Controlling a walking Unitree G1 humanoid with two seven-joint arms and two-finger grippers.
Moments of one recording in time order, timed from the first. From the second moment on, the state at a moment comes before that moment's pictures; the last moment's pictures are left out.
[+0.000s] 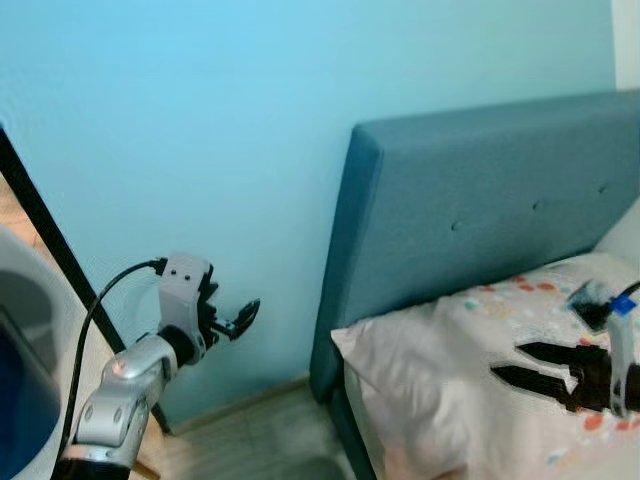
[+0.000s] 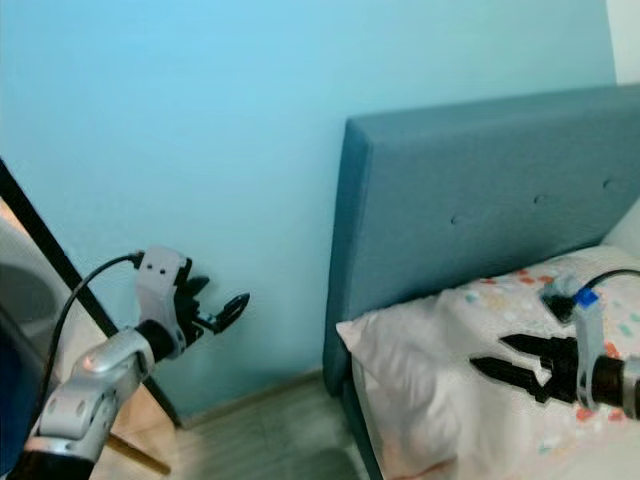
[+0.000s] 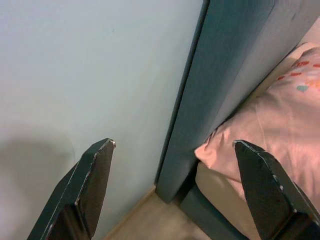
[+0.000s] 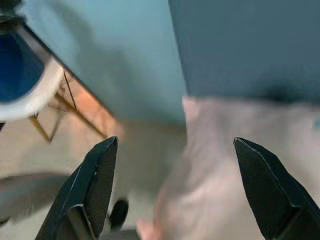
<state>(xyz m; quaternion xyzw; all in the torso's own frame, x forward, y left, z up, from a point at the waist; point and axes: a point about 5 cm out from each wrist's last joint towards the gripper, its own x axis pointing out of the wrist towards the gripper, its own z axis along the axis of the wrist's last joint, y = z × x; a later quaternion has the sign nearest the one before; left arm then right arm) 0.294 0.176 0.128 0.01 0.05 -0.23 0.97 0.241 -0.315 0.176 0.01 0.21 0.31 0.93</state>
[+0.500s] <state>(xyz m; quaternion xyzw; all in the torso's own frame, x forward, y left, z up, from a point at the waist) 0.299 0.180 0.085 -0.07 0.09 -0.11 0.99 0.295 -0.260 0.109 0.17 0.14 0.17 0.96</state>
